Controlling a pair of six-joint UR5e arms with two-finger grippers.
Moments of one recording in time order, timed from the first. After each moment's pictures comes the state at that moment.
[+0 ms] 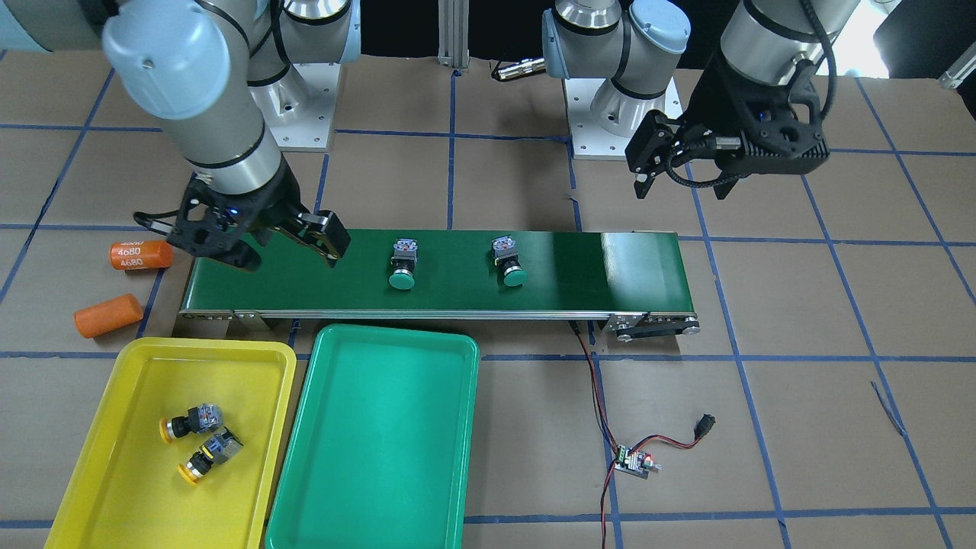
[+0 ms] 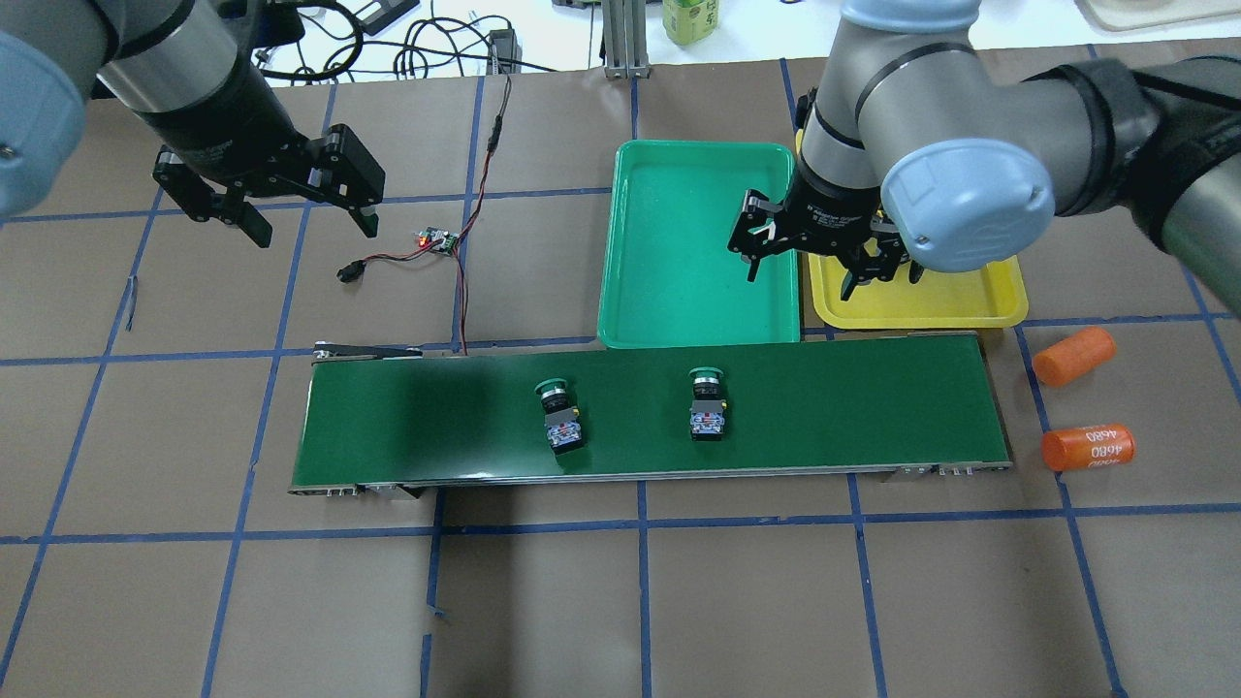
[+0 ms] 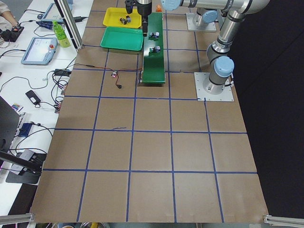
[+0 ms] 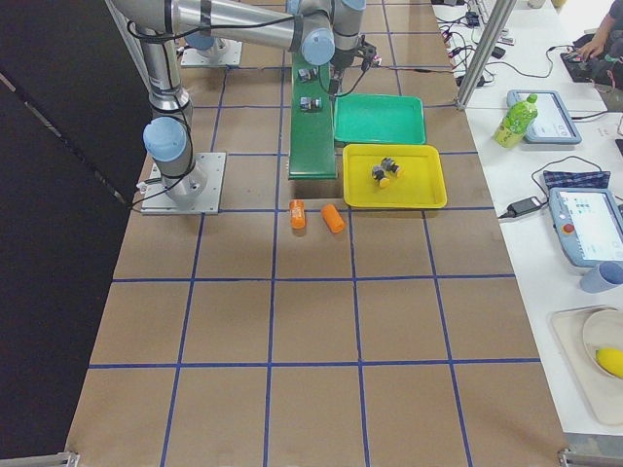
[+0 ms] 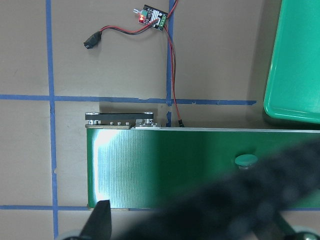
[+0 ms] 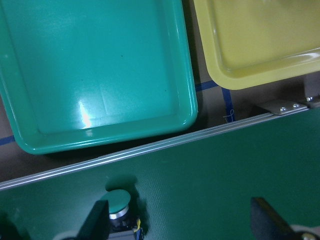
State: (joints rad) left arm -1.53 -1.58 -1.57 -1.57 1.54 0.03; right arm 1.70 -1.40 1.74 -1.86 -1.51 0.36
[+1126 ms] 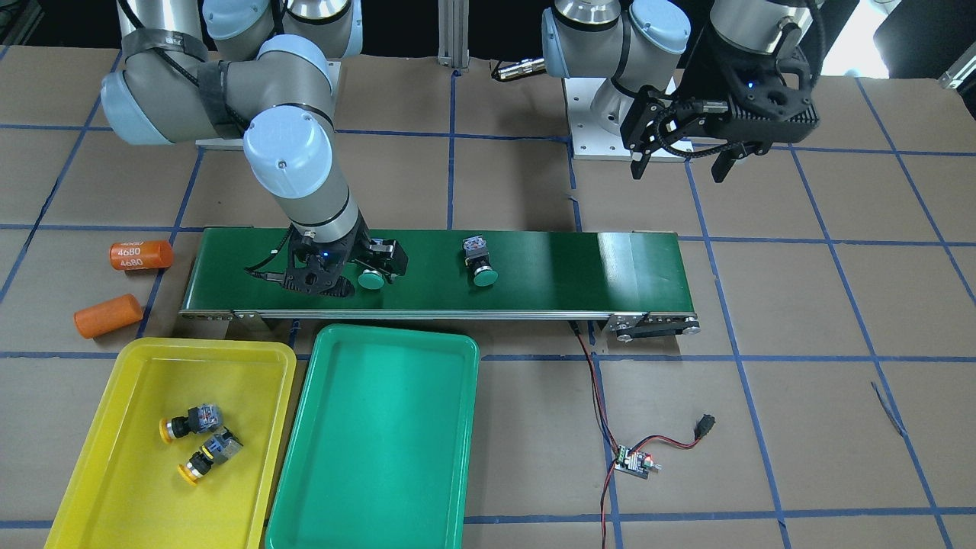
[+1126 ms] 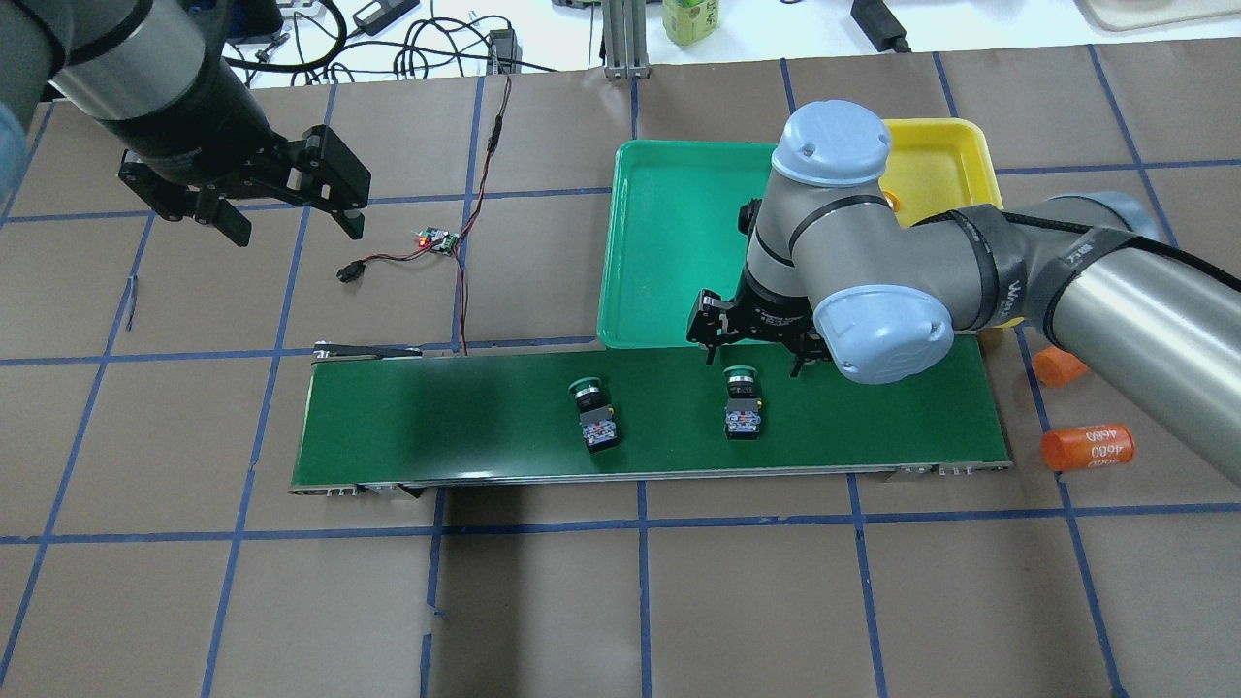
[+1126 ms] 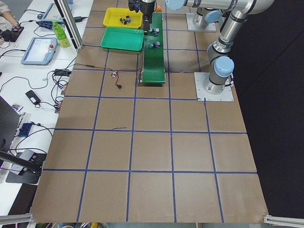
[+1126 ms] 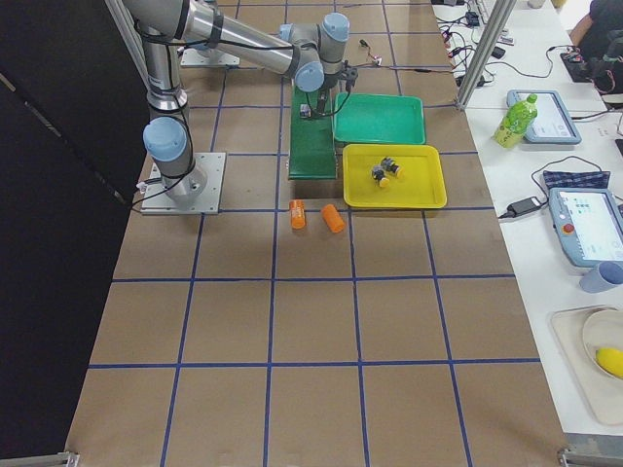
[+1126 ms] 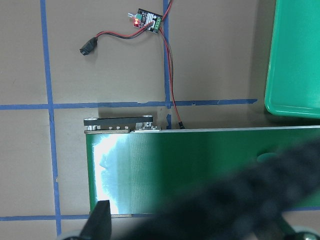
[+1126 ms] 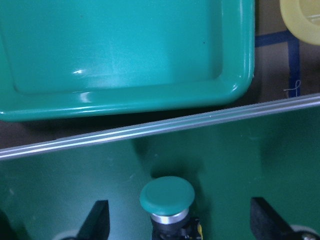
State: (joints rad) left arm -1.54 -1.50 -1.57 -1.59 1.55 0.03; right arm 1.75 -1.35 1.90 -2.02 -1.47 0.35
